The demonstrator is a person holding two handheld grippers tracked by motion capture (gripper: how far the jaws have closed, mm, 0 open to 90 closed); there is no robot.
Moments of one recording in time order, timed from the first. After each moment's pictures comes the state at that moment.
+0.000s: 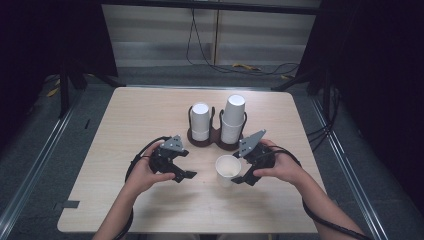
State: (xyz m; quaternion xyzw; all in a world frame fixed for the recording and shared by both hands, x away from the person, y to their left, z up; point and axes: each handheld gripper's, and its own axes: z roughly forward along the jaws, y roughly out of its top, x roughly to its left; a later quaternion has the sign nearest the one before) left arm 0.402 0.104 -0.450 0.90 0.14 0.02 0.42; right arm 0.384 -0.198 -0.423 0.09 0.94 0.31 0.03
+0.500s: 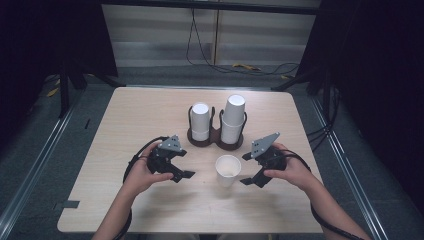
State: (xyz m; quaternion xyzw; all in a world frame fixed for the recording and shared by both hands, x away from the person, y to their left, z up) left arm 0.402 0.109 -0.451 0.89 0.15 0.02 0.42; right arm 0.377 -0.230 -0.430 0.12 0.93 0.33 0.04
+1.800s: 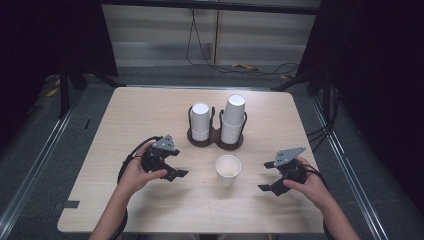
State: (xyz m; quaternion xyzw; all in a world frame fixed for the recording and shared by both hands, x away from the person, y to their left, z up) left arm 0.407 0.126 -0.457 0.90 0.17 0.03 0.40; right arm 0.352 -0.296 -0.467 0.23 0.91 0.34 0.07
